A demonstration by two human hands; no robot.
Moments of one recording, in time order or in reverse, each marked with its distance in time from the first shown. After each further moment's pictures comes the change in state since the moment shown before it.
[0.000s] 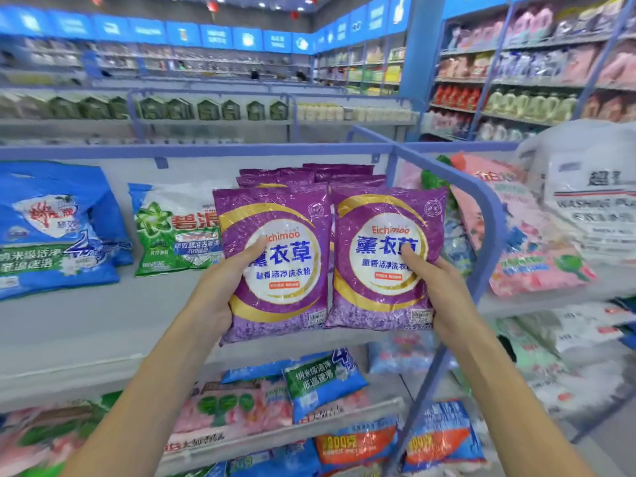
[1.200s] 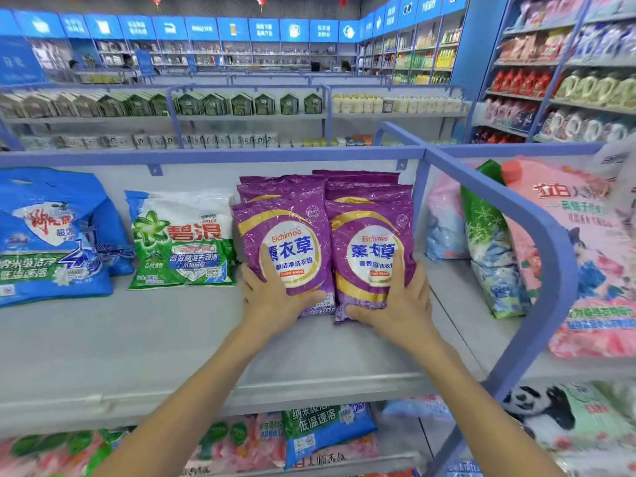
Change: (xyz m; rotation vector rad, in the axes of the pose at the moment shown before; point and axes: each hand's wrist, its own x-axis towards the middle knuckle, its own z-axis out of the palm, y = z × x) left_hand 0.101 -0.055 0.056 0.933 0.241 0.153; right_hand 0.117 0.076 0.012 -1.193 -0.139 -0.161
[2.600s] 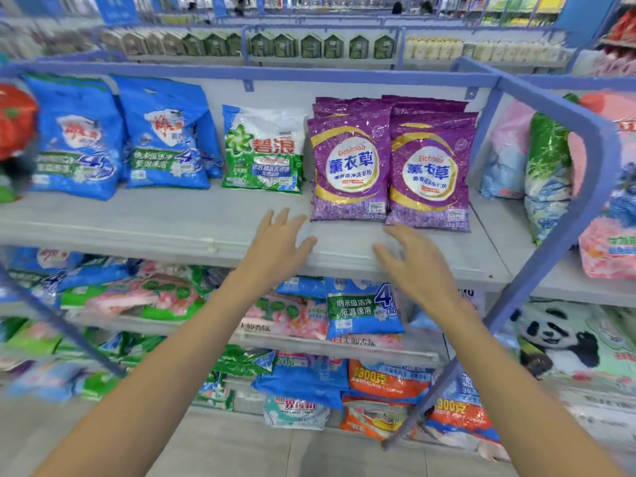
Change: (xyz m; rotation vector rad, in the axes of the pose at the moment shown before) left_hand -0.127 -0.070 -0.063 0.444 0.072 0.239; right_hand -0.111 -0.021 0.014 0.049 -0.068 -0.355
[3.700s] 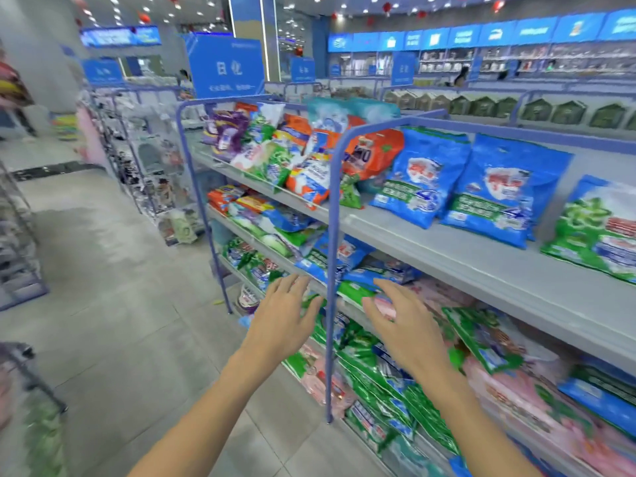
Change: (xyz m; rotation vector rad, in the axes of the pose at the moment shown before) left_hand -0.329 -0.334 -0.204 0.167 0.350 -0.542; right_hand -0.115 -0.427 0.266 0.248 -0.375 -0.488
